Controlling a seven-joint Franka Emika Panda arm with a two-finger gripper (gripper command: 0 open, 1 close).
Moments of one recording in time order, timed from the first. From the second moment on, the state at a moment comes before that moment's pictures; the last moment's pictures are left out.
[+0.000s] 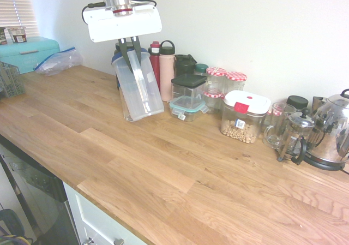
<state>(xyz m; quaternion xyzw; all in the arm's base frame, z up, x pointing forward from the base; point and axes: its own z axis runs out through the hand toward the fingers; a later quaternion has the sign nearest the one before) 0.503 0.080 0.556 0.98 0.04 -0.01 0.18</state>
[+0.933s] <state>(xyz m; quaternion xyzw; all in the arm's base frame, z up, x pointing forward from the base) 0.554 0.112 0.538 0.94 0.12 -0.07 0.32</state>
